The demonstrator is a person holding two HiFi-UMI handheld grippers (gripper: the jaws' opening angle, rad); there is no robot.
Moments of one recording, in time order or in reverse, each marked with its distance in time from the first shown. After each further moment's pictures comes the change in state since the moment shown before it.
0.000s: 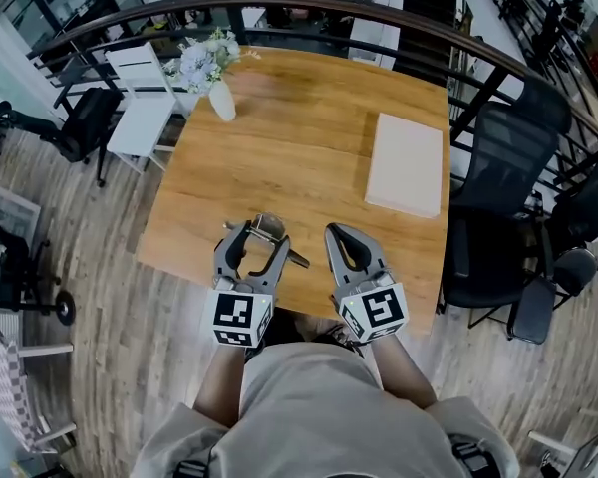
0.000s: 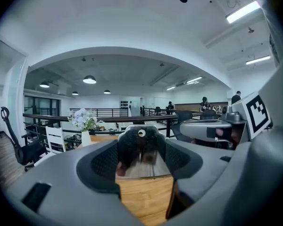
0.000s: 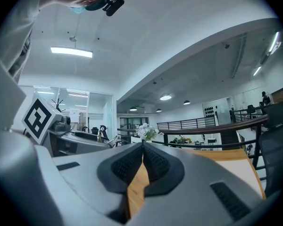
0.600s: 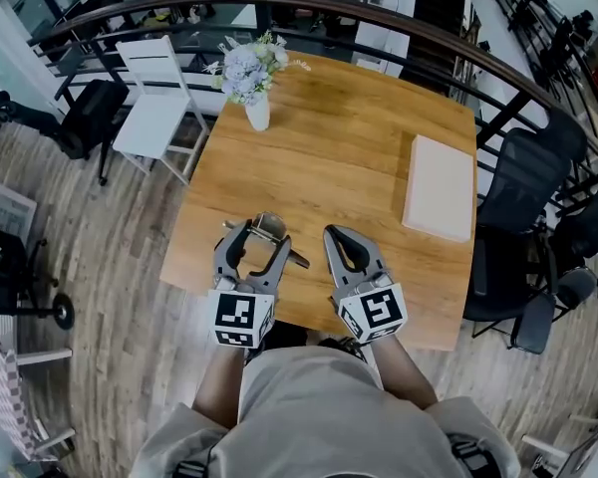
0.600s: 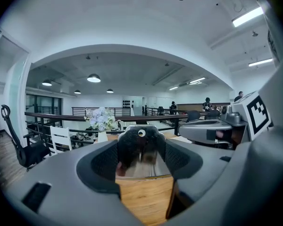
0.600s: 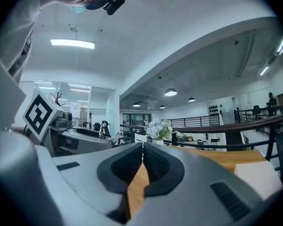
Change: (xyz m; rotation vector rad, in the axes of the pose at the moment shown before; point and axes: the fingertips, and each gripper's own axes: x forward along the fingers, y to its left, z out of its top) left arm 0.012 0.172 -0.013 -0.021 0.011 0.012; right arm 0.161 0.075 -0.011 -0.032 0.054 0.037
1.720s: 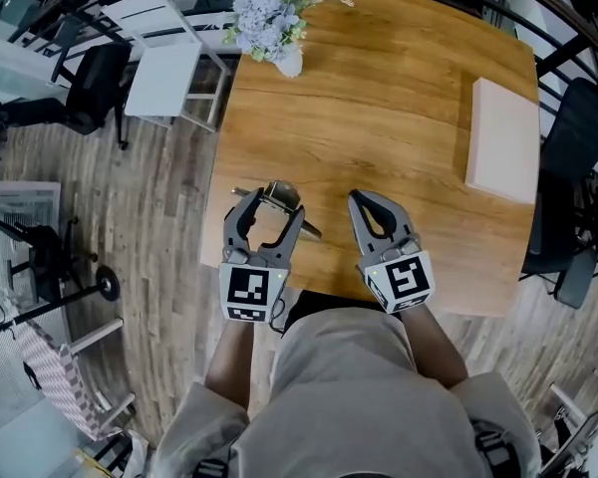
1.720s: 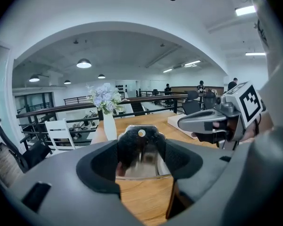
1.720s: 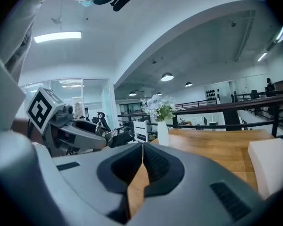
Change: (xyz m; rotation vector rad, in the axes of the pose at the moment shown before) left arm 0.038 0.092 -0.058 0.094 0.209 -0.078; right arm 0.093 0.007 -0.067 0.100 0.150 -0.024
